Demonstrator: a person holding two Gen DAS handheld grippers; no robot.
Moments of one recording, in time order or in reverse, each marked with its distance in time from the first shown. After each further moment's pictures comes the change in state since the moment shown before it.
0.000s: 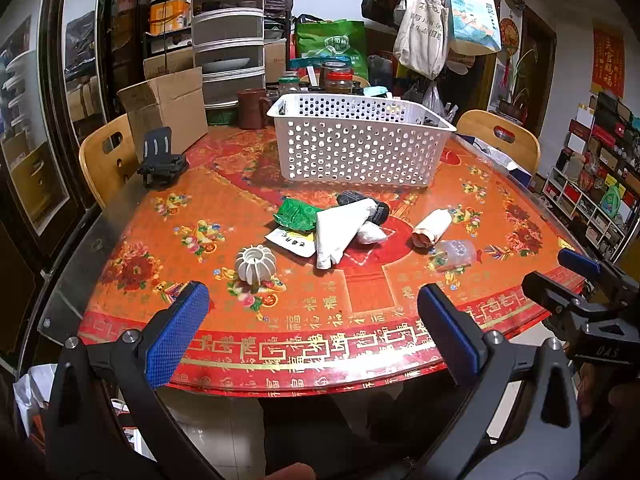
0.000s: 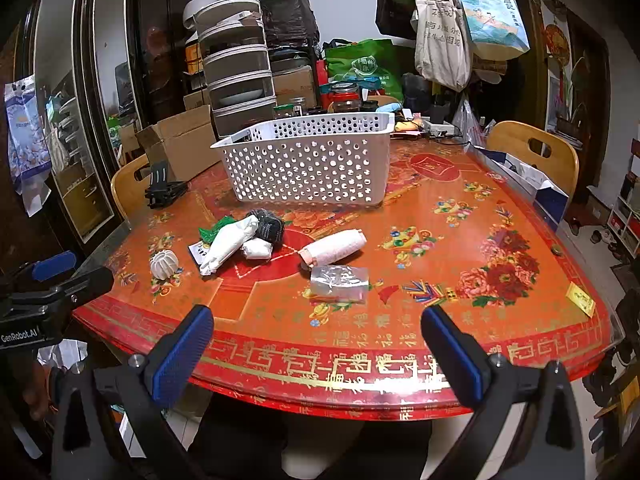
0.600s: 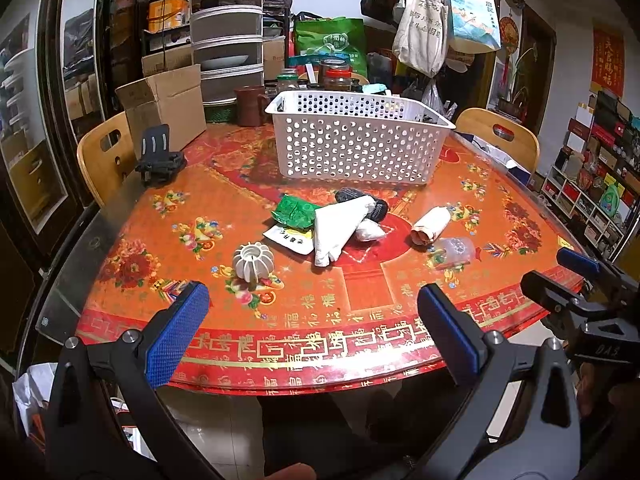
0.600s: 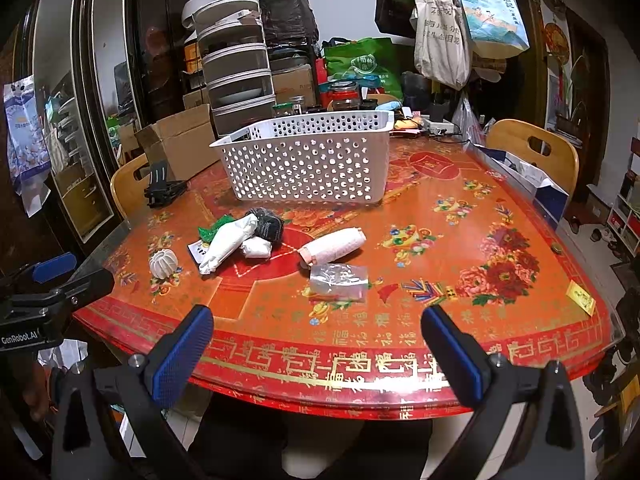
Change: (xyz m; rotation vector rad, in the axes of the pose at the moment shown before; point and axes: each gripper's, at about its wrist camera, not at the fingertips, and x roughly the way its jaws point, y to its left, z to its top) left arm 0.003 -0.002 -0.001 0.001 0.010 -0.005; right arm 0.002 -0.002 -0.001 0.001 0.006 0.000
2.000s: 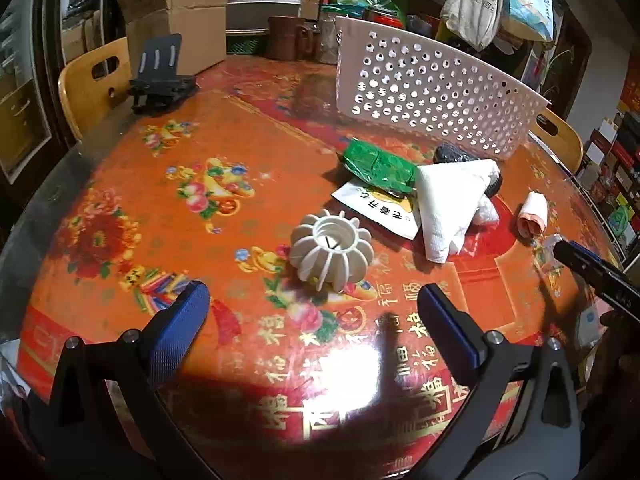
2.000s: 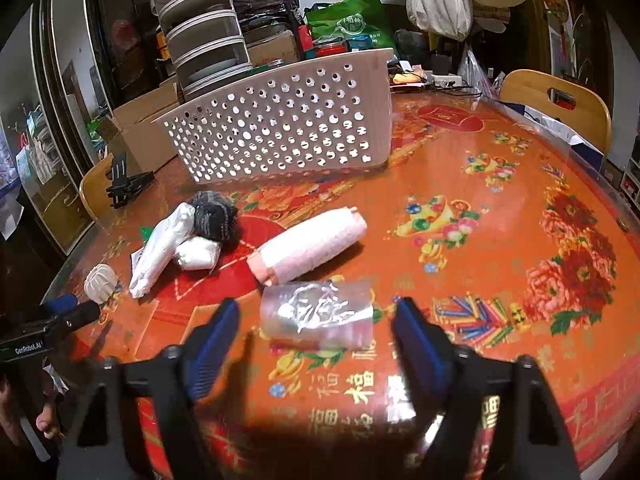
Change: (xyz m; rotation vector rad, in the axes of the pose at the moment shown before) left arm 0.137 0.084 -0.012 -0.116 0.163 -0.013; right arm 0.132 -0.029 0.012 0.098 0.094 0.038
